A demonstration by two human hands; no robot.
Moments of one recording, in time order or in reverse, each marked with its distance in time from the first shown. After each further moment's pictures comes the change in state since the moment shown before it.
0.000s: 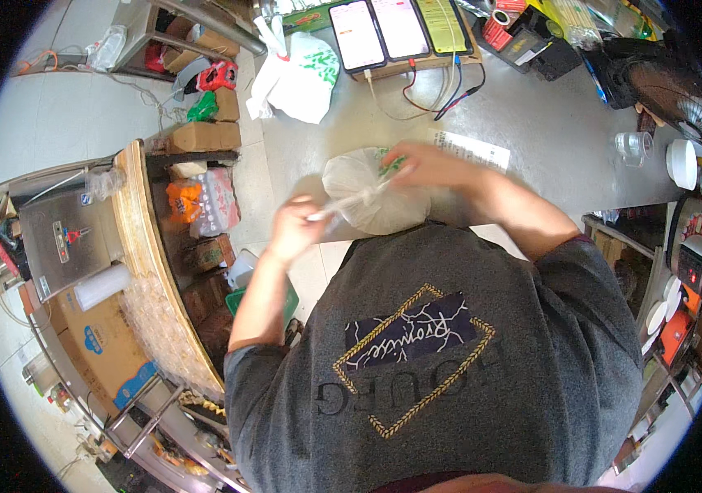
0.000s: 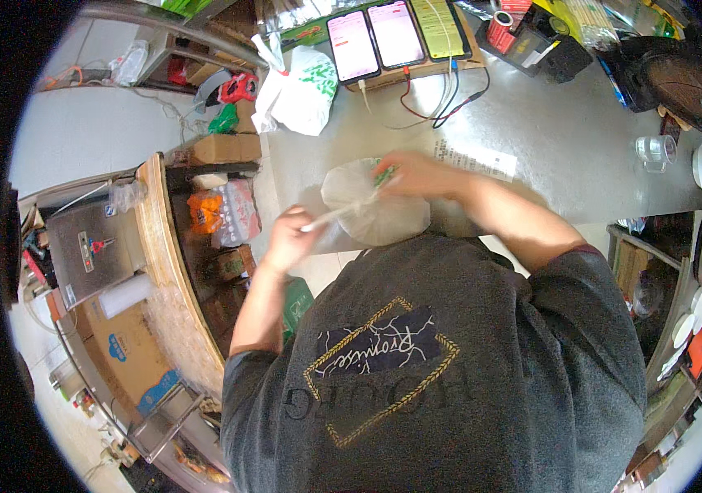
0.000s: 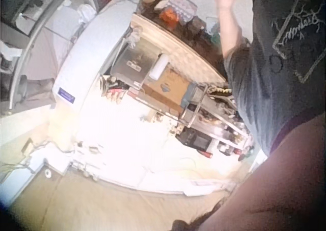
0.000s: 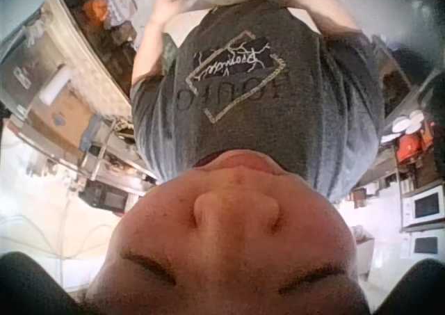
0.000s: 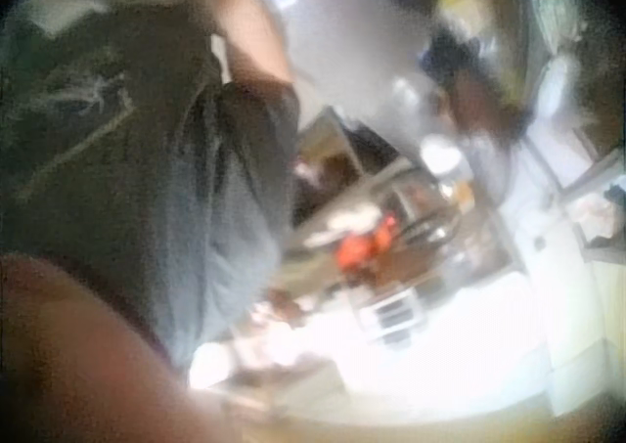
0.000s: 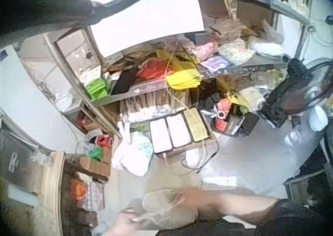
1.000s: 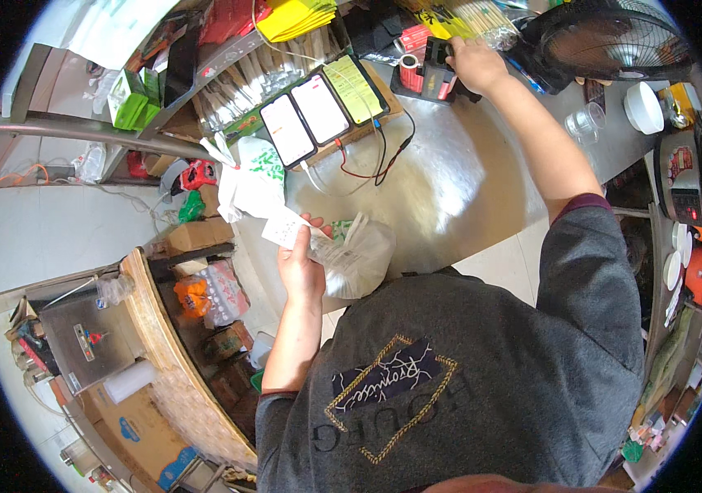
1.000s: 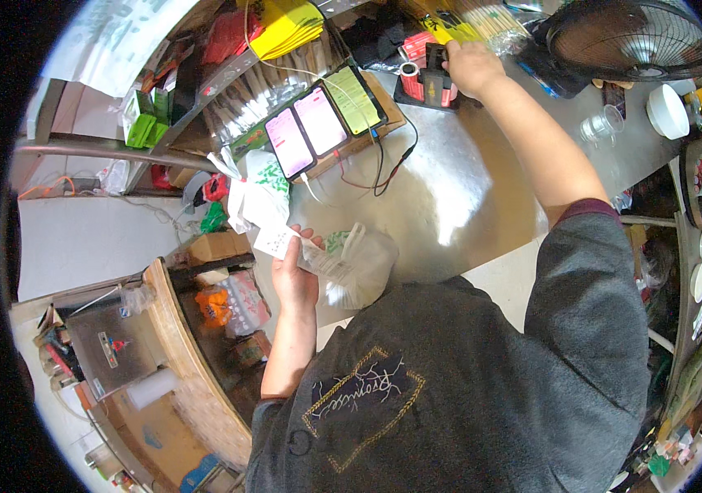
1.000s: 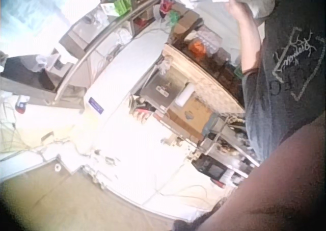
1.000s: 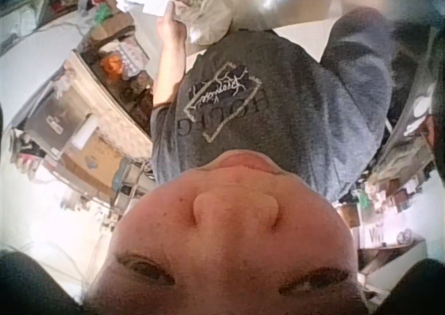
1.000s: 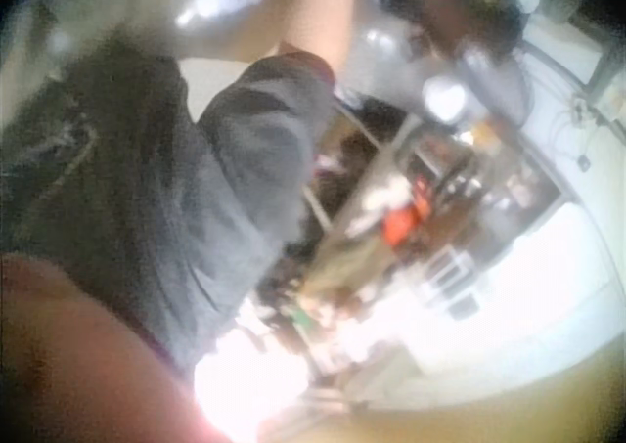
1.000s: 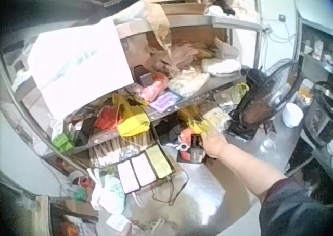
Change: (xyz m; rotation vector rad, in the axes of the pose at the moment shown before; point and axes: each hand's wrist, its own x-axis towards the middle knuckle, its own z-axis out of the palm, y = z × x) left_hand 0.090 0.108 0.031 -1.378 0.447 -0.249; right_hand -0.090 -0.003 -0.290 -1.121 1.022 0.469
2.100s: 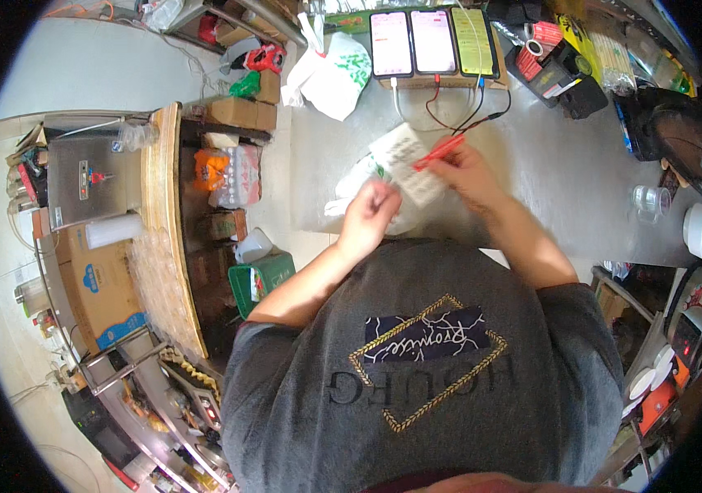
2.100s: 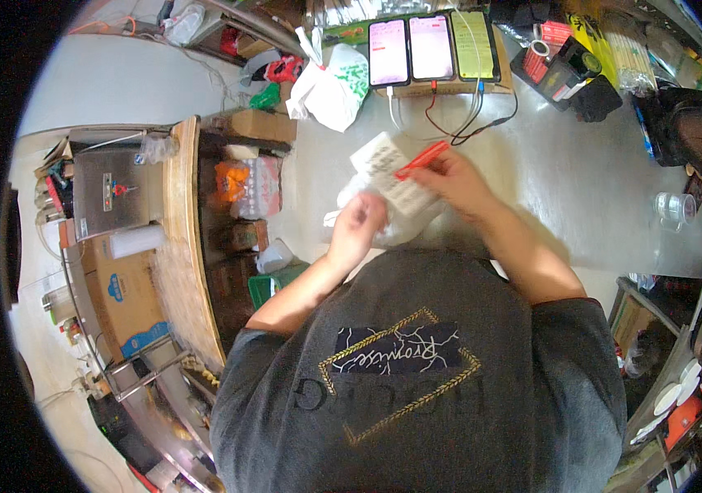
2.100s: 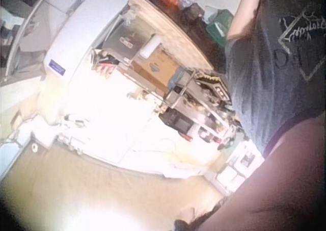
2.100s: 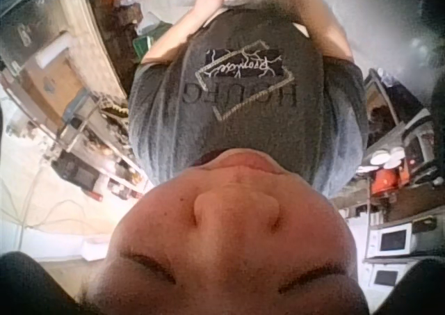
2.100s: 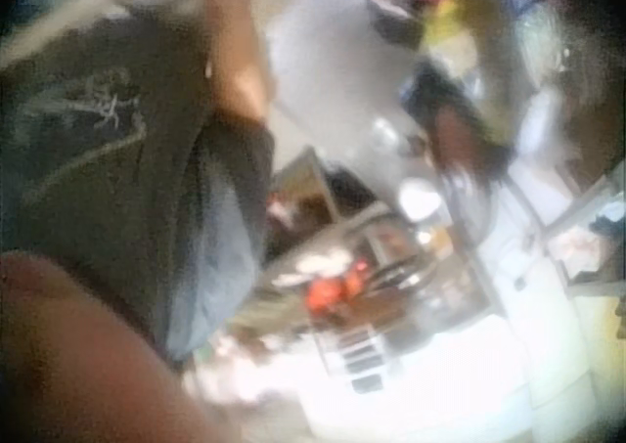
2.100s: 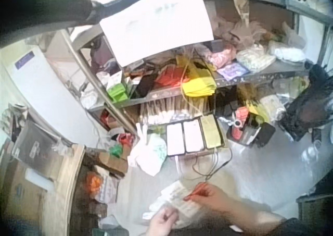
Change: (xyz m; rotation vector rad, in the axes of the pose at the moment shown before) left_hand -0.058 -0.049 -0.033 0.699 -0.129 0.062; right_hand -0.199 -0.176 0.032 1.772 -0.852 -0.095
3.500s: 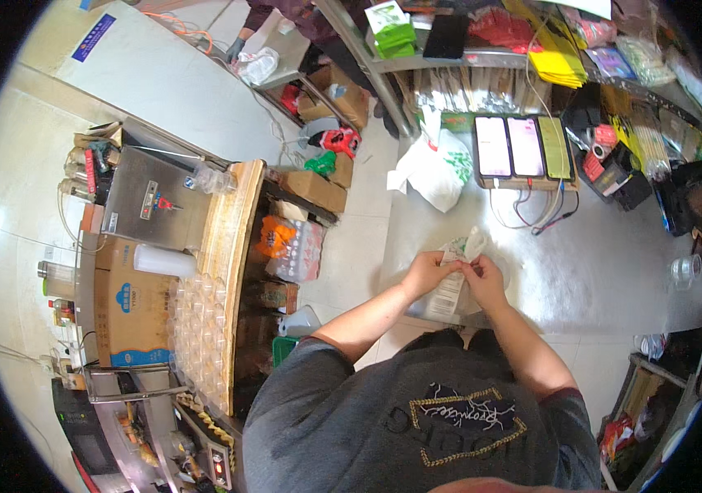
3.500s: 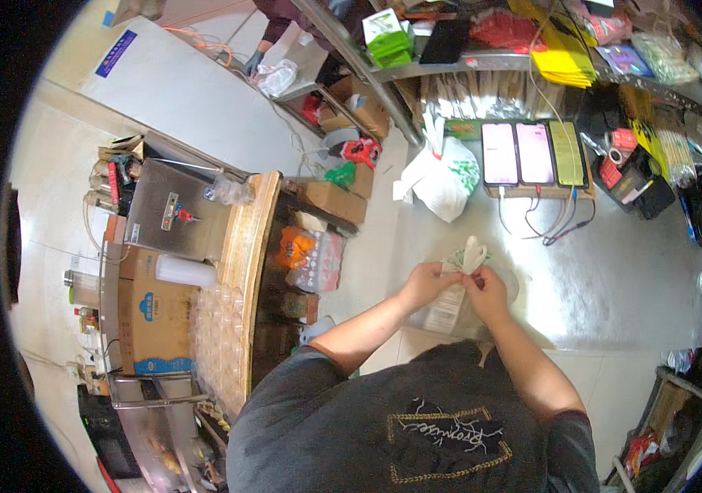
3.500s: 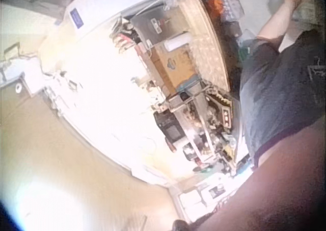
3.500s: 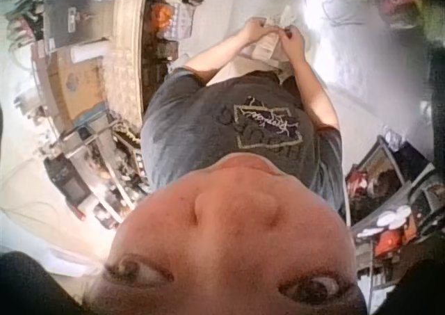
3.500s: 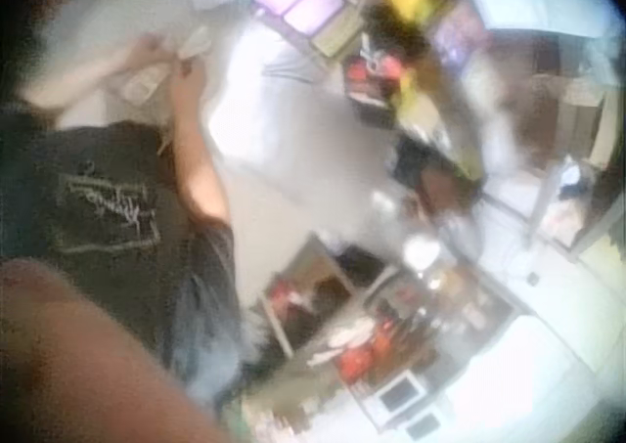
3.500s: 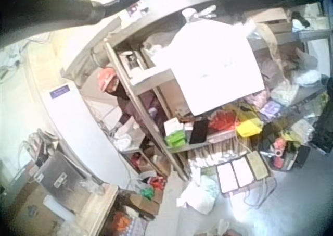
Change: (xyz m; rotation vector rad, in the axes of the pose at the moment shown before) left_hand 0.055 -0.026 -0.087 0.081 -0.087 -0.160; right_hand 0.047 0.118 0.087 -0.454 0.325 -0.015
